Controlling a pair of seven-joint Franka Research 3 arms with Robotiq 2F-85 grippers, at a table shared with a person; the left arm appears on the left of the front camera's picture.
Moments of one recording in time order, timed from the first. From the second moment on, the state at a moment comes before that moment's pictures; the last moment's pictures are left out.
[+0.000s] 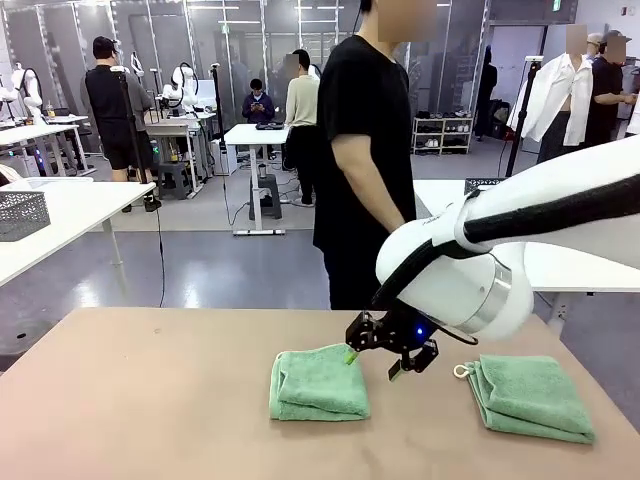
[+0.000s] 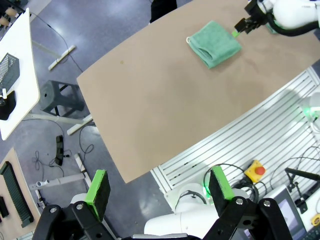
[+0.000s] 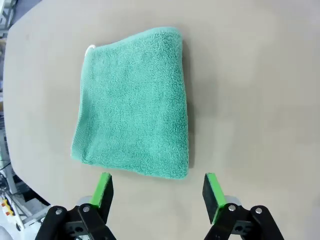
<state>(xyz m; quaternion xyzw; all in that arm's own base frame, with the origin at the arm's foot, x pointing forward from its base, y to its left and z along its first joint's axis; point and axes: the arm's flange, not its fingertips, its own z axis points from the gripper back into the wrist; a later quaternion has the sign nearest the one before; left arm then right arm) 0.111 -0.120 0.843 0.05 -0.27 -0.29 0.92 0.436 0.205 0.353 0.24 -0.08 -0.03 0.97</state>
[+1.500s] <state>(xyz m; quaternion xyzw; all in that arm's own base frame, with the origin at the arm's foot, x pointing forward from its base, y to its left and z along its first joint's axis) 0.111 -0.120 0.843 0.05 -0.27 -0.29 0.92 0.490 0.211 0.269 0.37 -0.08 -0.01 0.93</state>
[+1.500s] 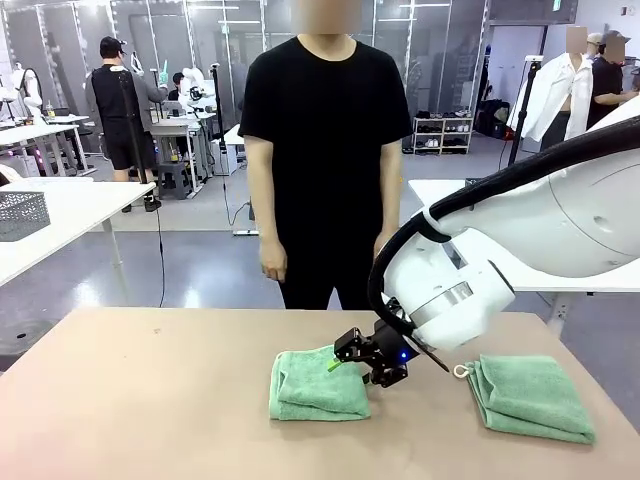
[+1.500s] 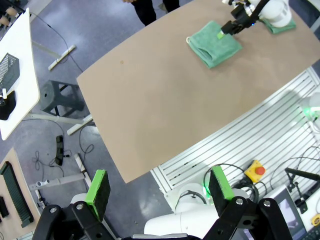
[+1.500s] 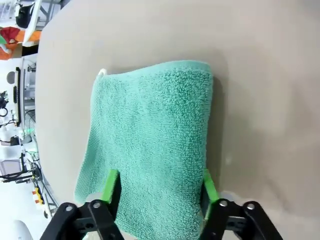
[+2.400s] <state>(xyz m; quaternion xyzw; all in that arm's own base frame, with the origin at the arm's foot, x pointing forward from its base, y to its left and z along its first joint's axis) 0.111 -0.120 0.843 0.05 -0.27 -0.29 0.92 0.487 0.220 0.272 0.38 -0.08 -0.01 0.92</state>
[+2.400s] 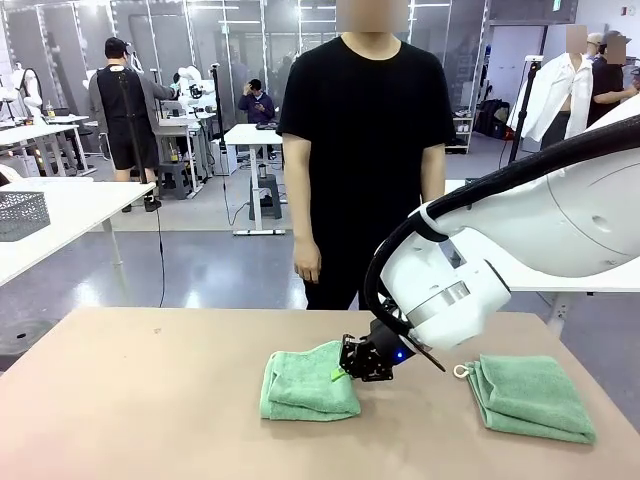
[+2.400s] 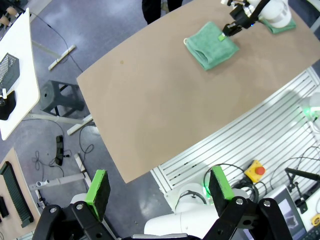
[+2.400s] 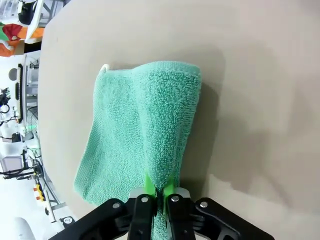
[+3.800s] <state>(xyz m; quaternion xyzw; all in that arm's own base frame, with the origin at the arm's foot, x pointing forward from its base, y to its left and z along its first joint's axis) 0.111 -0.120 0.843 0.05 -0.27 -0.29 0.92 0.485 0.134 0.392 0.34 -0.12 0.01 0.93</state>
